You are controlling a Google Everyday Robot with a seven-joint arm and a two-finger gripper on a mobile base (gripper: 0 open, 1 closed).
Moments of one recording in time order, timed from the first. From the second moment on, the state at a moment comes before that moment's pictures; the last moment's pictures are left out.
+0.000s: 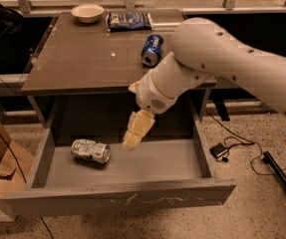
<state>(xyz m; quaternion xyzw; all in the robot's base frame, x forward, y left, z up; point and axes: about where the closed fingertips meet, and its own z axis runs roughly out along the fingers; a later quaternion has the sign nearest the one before) 0.519 0.024 0.819 -0.66 0.69 0.19 0.25</state>
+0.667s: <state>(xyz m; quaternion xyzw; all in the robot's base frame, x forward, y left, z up) 0.539 0.095 0.756 -0.64 0.69 0.23 0.27</state>
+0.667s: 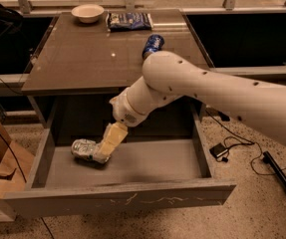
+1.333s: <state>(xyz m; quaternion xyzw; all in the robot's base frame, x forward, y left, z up) 0.545 0.140 0.719 -0.63 0.68 0.27 0.26</state>
